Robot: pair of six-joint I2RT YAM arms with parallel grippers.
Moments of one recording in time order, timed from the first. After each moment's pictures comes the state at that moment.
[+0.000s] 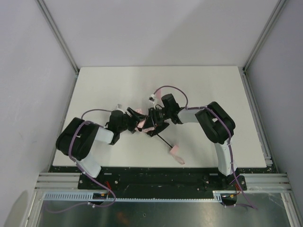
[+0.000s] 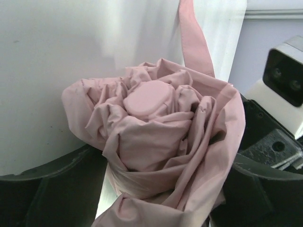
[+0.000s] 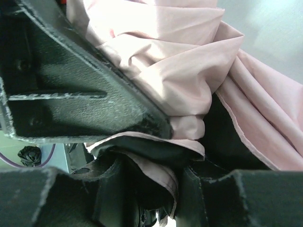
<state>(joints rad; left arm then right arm) -0.37 1.67 0.44 0.73 0.27 -1.21 0.65 2.10 1.19 0.28 -0.83 0.49</state>
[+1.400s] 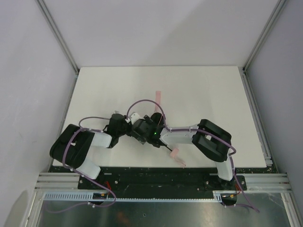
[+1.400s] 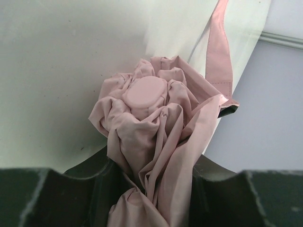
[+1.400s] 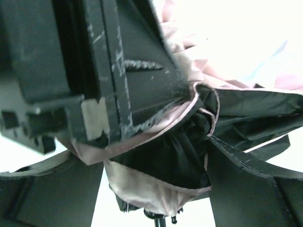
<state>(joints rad) -0.40 1.56 0.38 0.58 0.20 -1.36 1.11 1.96 1.23 -0.09 0.42 0.06</state>
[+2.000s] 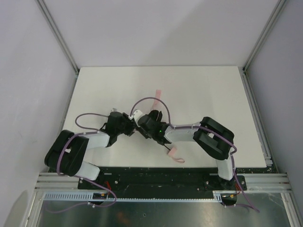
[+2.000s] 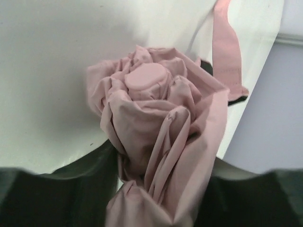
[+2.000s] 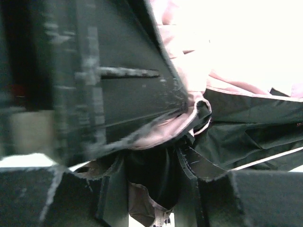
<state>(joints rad) -0.38 1.47 0.42 0.40 0.14 -1.28 1.06 1.98 1.17 0.10 0.32 0.01</state>
